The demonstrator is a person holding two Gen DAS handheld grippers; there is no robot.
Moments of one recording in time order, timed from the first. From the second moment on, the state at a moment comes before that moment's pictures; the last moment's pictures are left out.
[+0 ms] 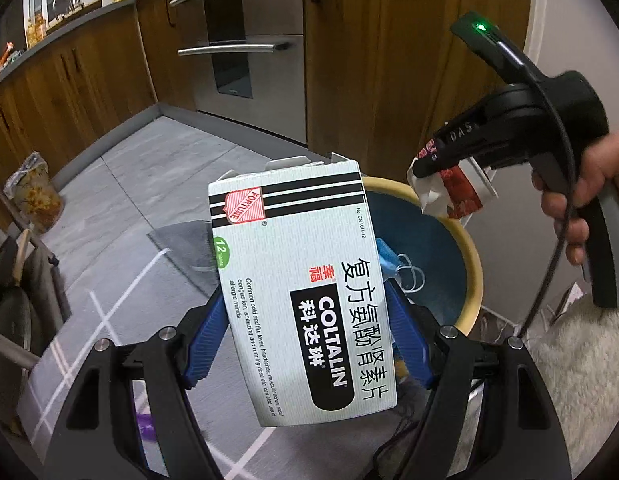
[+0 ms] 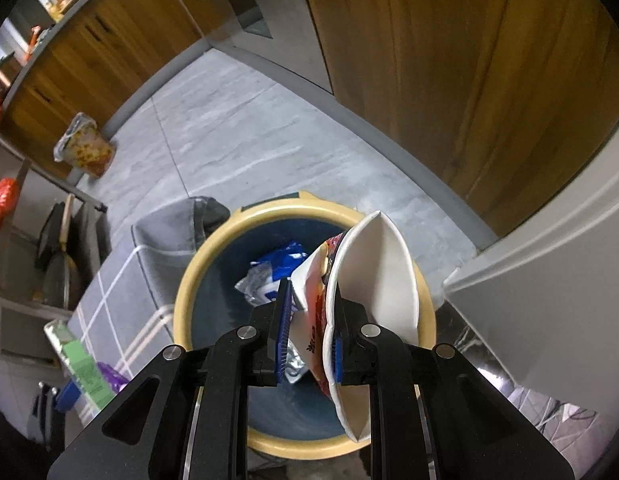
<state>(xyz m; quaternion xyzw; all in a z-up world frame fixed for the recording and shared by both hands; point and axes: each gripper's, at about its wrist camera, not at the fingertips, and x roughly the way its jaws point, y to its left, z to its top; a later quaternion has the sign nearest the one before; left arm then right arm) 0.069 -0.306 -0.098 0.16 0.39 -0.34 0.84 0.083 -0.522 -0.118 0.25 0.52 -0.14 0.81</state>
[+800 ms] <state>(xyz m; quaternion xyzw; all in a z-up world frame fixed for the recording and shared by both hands) 0.076 -0.334 -0.126 0.18 0.42 -0.34 0.82 0.085 -0.528 -0.115 0.25 0.51 -0.12 0.82</state>
